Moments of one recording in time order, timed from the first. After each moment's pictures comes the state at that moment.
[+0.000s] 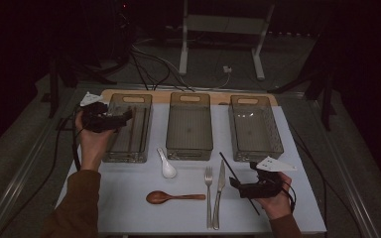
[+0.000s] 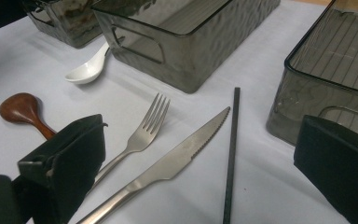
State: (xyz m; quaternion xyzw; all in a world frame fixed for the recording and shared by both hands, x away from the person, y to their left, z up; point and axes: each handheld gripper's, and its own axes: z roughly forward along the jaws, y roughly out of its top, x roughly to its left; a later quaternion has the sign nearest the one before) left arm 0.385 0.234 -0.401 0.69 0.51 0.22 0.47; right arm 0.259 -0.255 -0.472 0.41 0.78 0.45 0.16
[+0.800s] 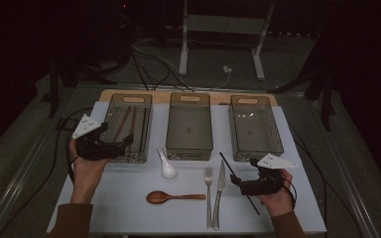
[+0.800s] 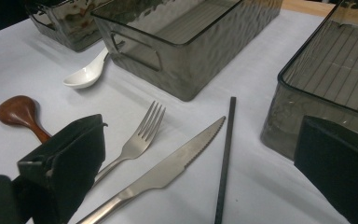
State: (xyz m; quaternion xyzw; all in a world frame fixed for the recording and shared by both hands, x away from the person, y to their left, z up) left arm 0.300 0.219 -0.402 0.70 0.45 0.23 0.50; right arm 0.267 -0.259 -0.468 0.40 0.78 0.45 0.16
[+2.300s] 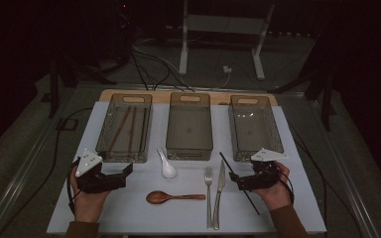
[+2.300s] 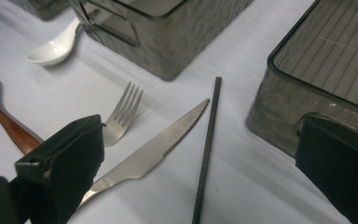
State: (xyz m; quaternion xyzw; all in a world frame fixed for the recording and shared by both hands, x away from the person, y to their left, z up) left arm 0.247 0.219 -0.453 0.70 0.48 0.25 0.47; right arm 0.286 -0.252 -0.471 0.41 0.81 0.38 0.16
